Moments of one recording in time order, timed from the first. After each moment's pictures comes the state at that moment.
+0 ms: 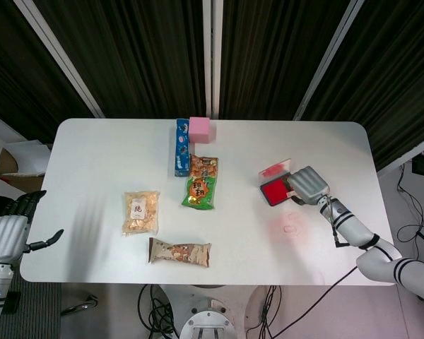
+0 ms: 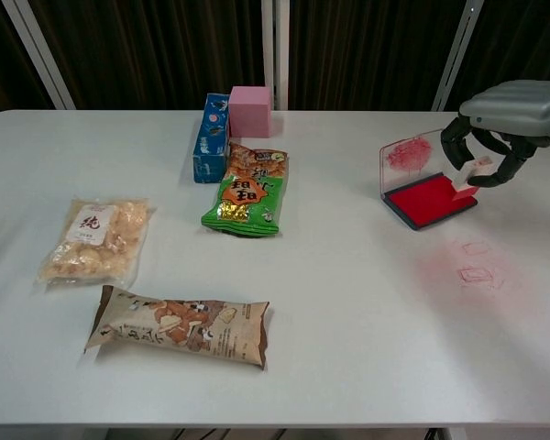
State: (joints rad) left arm -0.11 -1.18 -0.04 -1.48 1.48 1.46 -0.07; right arm 0.77 -1.41 0.05 -1.14 -1.49 0.78 0.01
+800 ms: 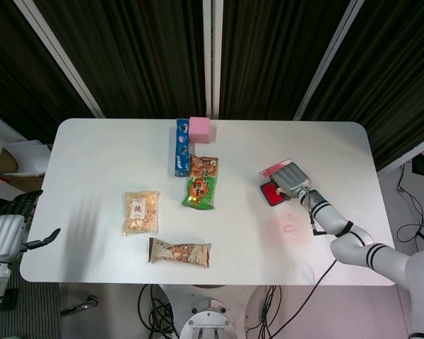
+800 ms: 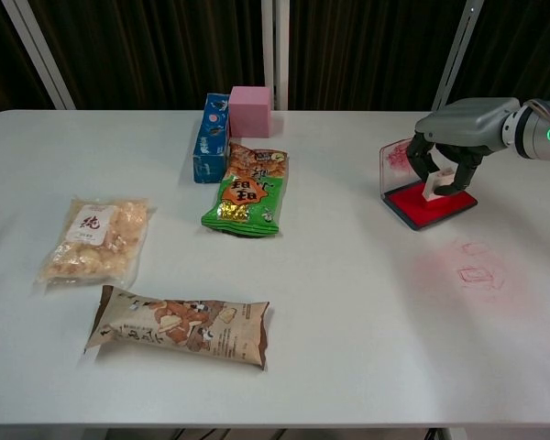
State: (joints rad) left arm -0.11 -1.19 -0.04 -1.44 1.47 1.43 -0.11; right arm 0.87 -1.52 0.08 -1.05 -1.32 0.59 -0.12
